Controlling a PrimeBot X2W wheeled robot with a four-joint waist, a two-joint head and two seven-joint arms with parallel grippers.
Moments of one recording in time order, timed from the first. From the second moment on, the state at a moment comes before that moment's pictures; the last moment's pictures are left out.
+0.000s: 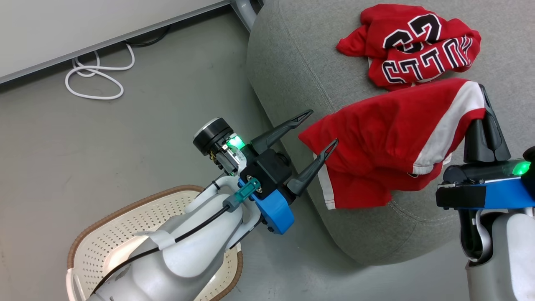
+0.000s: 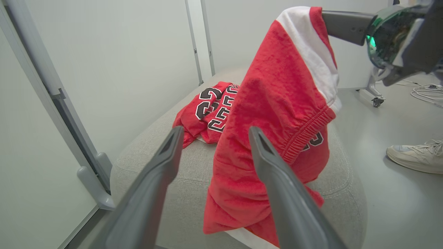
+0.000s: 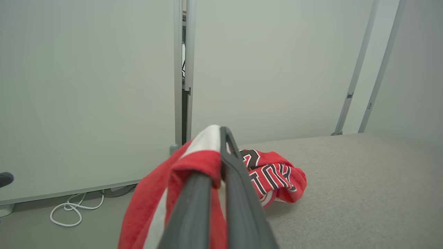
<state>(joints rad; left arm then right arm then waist) -0.74 0.16 -0.91 0.46 -0.29 -0.13 -0.26 -0.35 -0.05 -0.13 0.10 0.09 0.13 -0.26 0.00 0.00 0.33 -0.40</state>
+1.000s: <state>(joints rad) -0.81 0.19 -0.92 0.43 -0.28 -0.12 -0.26 -0.89 -0.16 -0.33 0.06 0.04 0.13 -0.26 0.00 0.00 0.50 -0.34</state>
